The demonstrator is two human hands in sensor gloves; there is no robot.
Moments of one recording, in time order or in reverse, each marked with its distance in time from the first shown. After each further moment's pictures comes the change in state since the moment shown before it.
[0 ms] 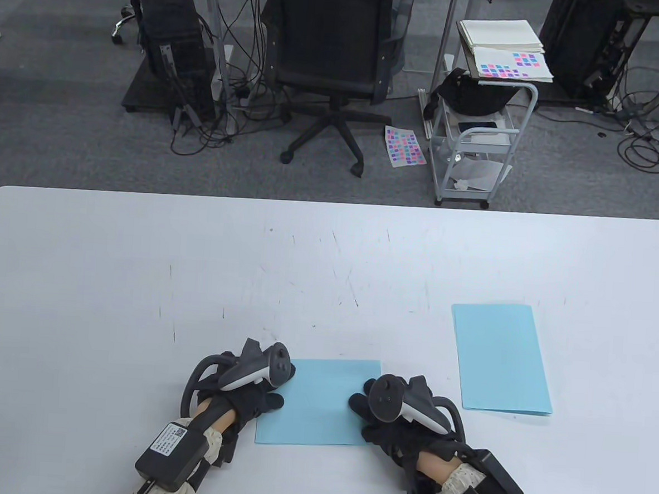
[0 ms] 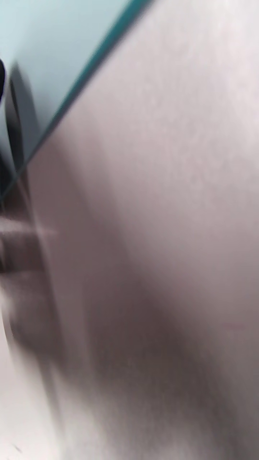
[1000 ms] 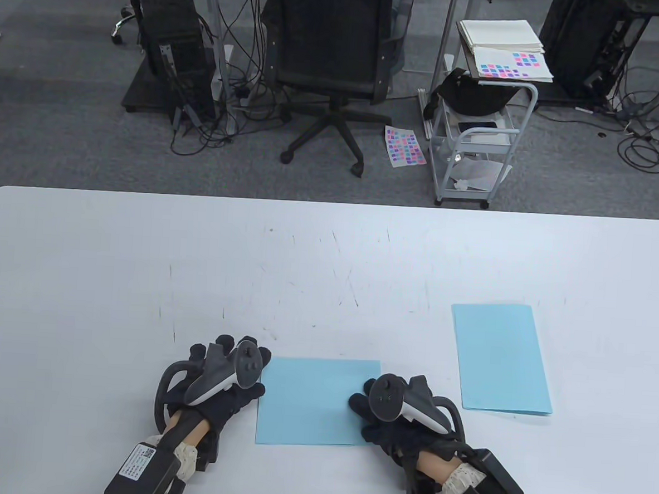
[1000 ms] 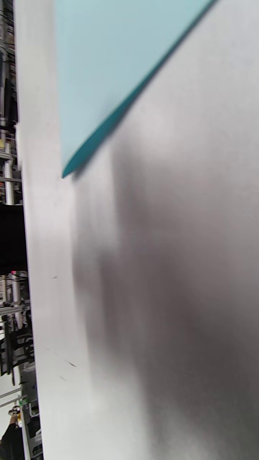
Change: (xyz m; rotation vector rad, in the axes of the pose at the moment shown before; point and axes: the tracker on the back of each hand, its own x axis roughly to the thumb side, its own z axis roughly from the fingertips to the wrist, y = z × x) left_hand -0.032 0.014 0.046 0.280 0.077 0.122; right_hand 0.000 0.000 0.000 -0.002 0.000 -0.007
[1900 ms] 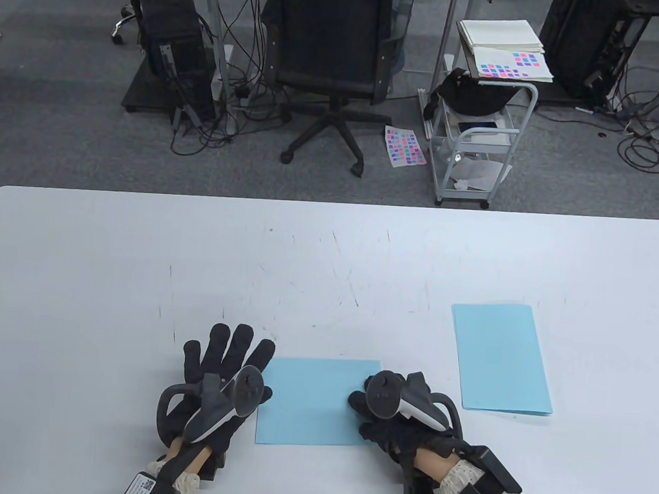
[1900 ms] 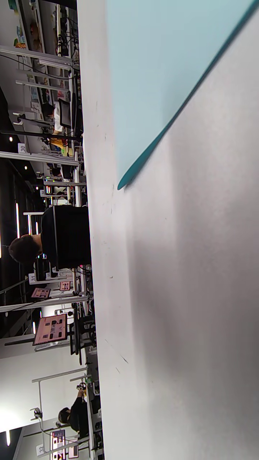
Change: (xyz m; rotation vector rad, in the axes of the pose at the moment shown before) left_hand 0.007 0.000 0.031 0.260 0.020 -0.007; right_hand 0.011 -0.016 0.000 -0.040 -0.011 0.004
